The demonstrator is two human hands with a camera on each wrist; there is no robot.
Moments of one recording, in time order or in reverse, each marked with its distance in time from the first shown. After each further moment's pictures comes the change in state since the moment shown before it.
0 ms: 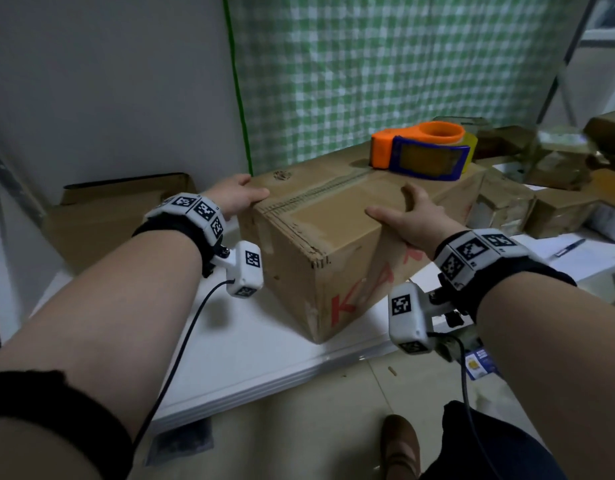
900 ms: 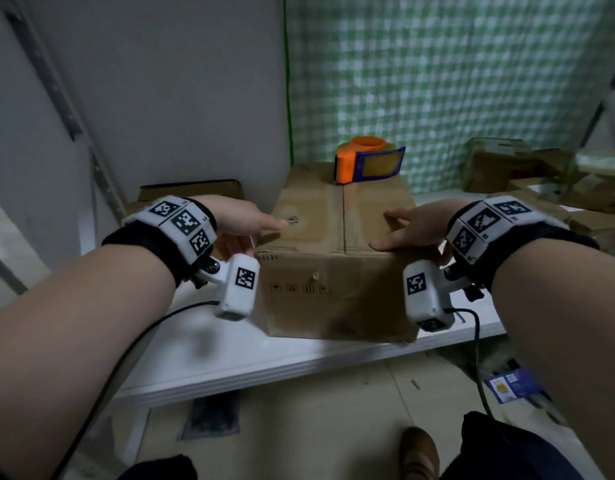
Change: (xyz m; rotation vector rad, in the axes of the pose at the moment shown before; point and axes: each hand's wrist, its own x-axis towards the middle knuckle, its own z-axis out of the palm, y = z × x) left_hand -0.095 -0.013 -0.051 0.285 -0.286 -0.241; right_hand -0.055 -0.057 -0.016 -0.771 -0.371 -0.206
